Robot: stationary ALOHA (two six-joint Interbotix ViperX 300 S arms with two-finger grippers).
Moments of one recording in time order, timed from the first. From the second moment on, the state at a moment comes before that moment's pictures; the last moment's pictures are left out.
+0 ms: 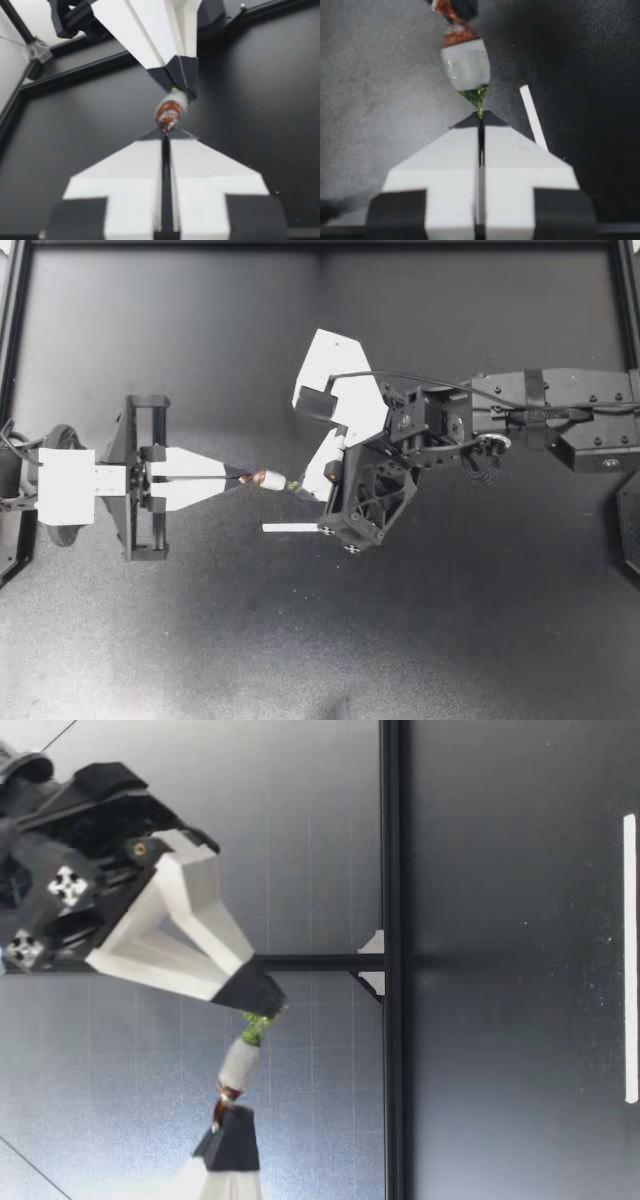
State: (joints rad) left arm 0.01 -0.33 1.10 -0.07 -0.63 0.41; right arm -0.07 -0.01 0.35 0.13 0.56 0.24
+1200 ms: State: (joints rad) left arm -0.02 -0.29 1.07 -0.07 -0.64 0.26; right arm -0.06 -0.13 0.51 0.11 0.35 0.20
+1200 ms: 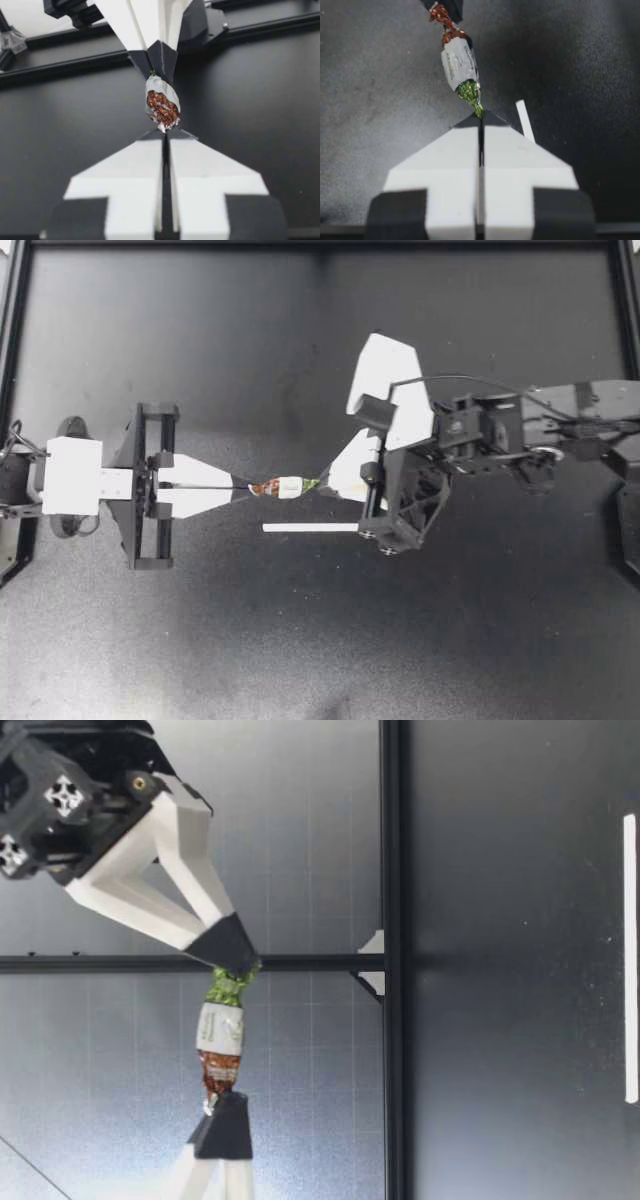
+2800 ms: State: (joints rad) left arm -0.03 -0.22 1.04 -0.16 -0.62 -0.21; right arm -0.06 -0.12 0.52 0.08 0.40 0.26
